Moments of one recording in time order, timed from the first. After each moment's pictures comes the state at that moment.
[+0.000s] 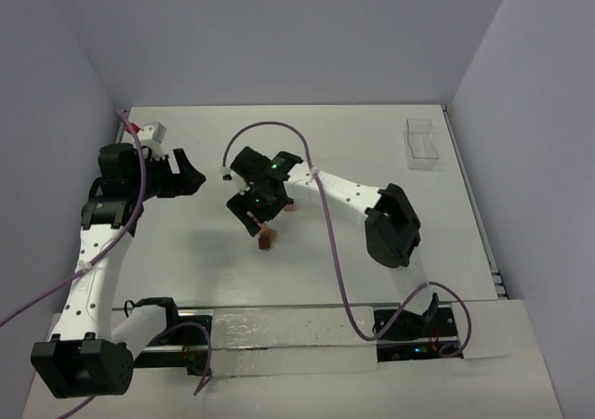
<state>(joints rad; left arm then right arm) 0.01 1.00 0.99 -0.53 0.39 -0.18 0.95 2.07 1.85 -0.97 -0.13 0.12</state>
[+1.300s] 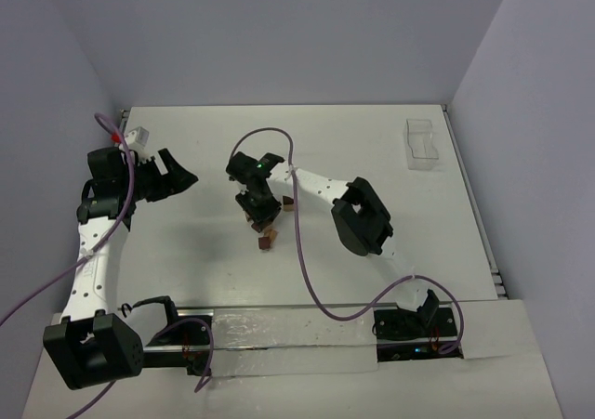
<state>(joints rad) 0.16 1.06 0.93 -0.49 0.54 -0.29 0.91 2.32 2.00 -1.02 -0.04 0.22</state>
